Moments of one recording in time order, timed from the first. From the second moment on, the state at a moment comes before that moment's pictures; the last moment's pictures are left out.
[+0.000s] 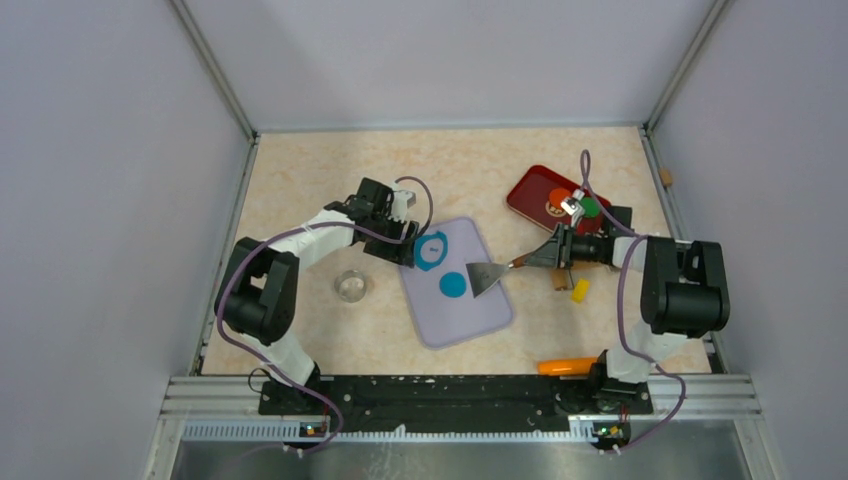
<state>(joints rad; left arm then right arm) -0.41 1.70 1.08 -0.47 0.30 -0.06 -0.12 1.66 0.68 -0.03 -1.21 0.04</state>
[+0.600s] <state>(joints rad) -0.41 1.70 1.07 -0.46 0.30 -0.06 -0.13 1.83 0.80 -0.18 -1.27 -0.06</state>
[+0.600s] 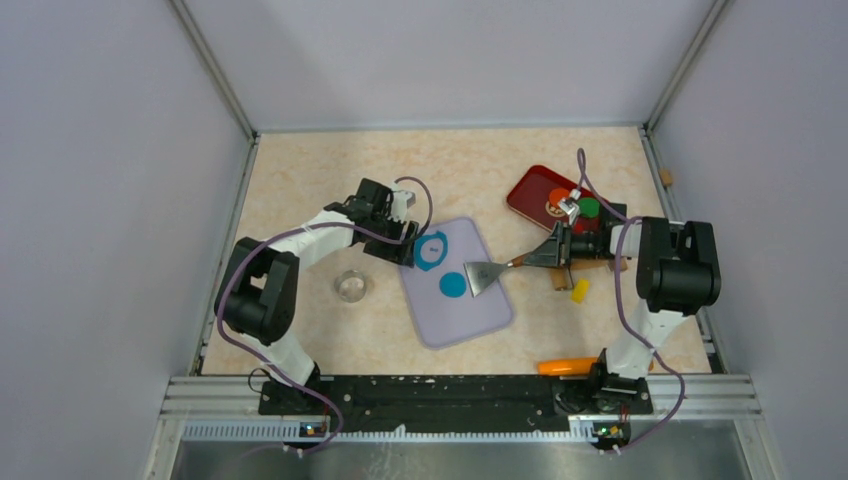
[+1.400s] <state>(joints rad) -0.39 1.70 1.07 -0.44 0.32 -0.06 -0.10 1.87 0.85 -0.23 -1.29 -0.11</state>
